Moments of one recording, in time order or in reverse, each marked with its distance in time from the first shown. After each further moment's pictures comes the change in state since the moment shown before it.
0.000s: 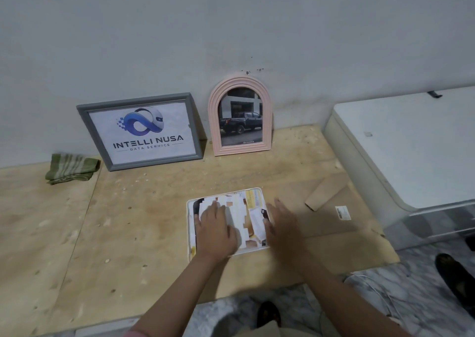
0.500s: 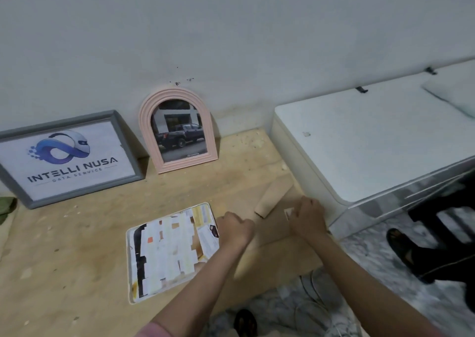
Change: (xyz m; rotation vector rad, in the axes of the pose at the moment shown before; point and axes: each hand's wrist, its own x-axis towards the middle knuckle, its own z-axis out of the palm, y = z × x) left_hand 0.043 0.170 0.029 -0.573 -0.282 -0.340; right_hand 0.017 0.138 -0.111 -0.101 0.011 0.572
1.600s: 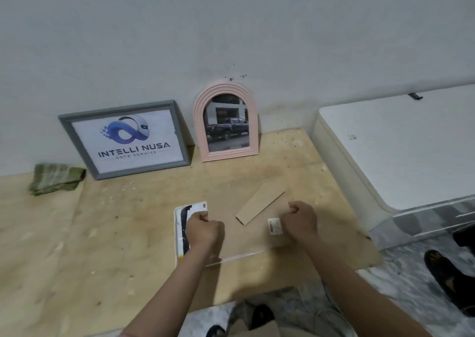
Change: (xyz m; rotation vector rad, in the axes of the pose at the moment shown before) left_hand -0.009 -0.086 -0.113 -0.411 0.384 -0.185; right_hand -0.061 -0.112 0.018 0.406 -0.069 0.057
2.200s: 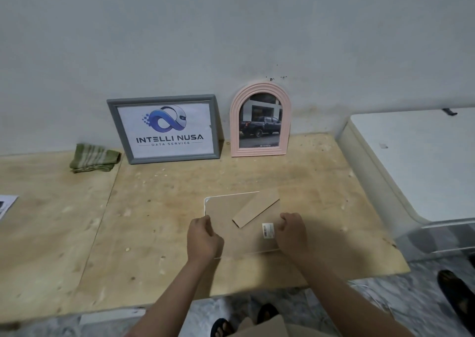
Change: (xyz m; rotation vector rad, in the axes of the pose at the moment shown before) left_hand 0.015 -0.058 -0.076 0.297 -0.045 0.314; right_hand -0.050 -0.010 0.077 -0.226 -0.107 -0.223
